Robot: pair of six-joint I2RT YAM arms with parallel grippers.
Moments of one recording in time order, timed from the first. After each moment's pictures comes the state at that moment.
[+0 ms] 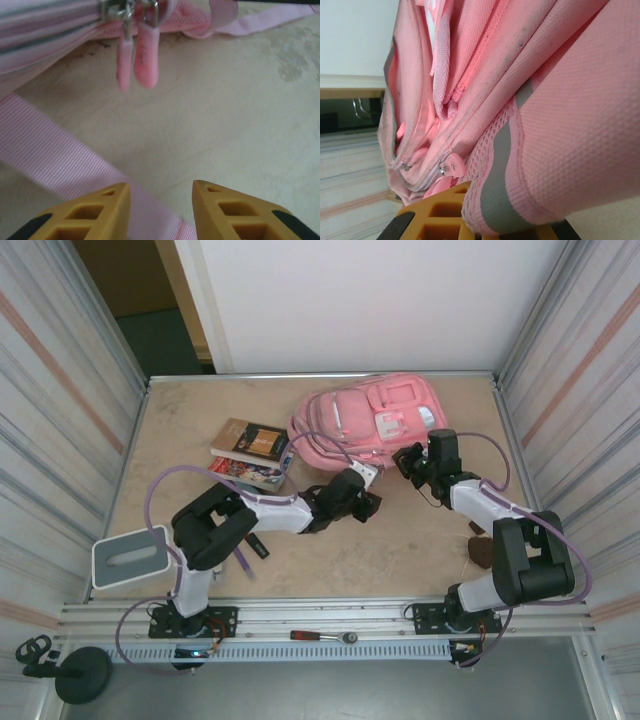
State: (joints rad) left arm -0.99 1.98 1.11 0.26 -0.10 -0.31; right arm 0.19 1.43 0.73 0.07 -0.28 1.12
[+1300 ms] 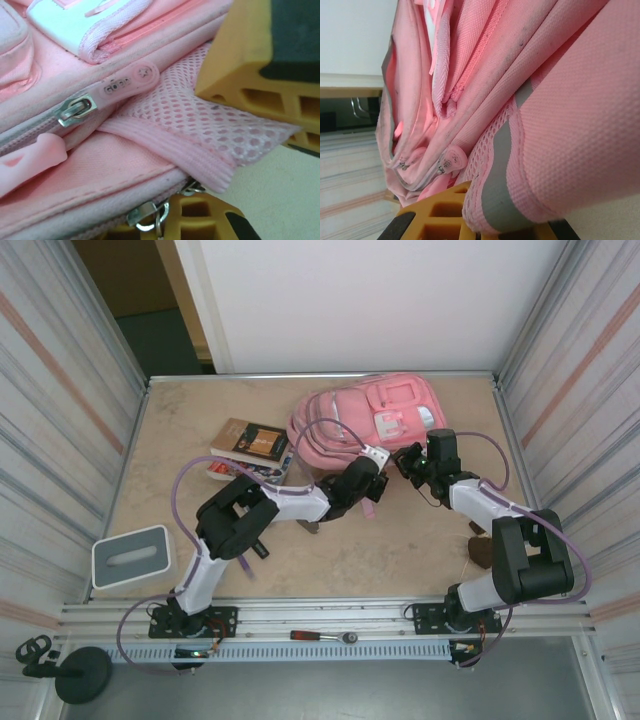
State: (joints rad) left arm -0.96 2.14 1.33 0.31 -0.26 -0.20; right arm 0.20 1.44 0.73 0.07 -0.27 1.10
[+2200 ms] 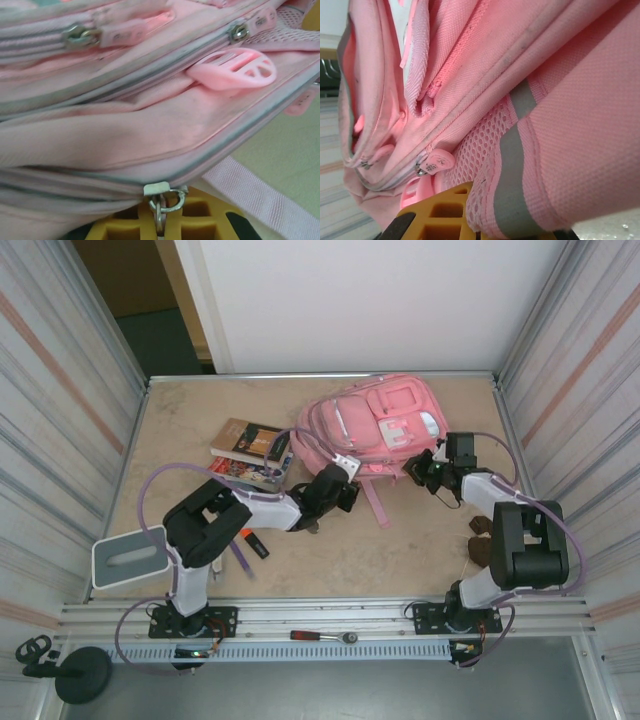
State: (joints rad) left arm -0.90 1.92 1.00 0.35 -0.21 -0.20; right arm 0.02 1.52 0.77 -0.11 -0.50 0.81
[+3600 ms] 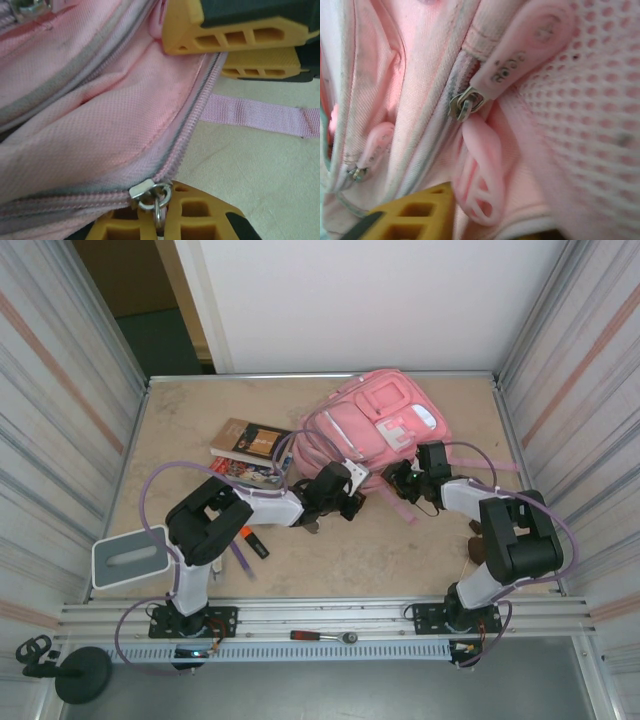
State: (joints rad) left arm -0.90 1.95 1.06 0.22 0.07 -0.18; right arm 0.21 1.56 0.69 0.04 -0.36 0.98
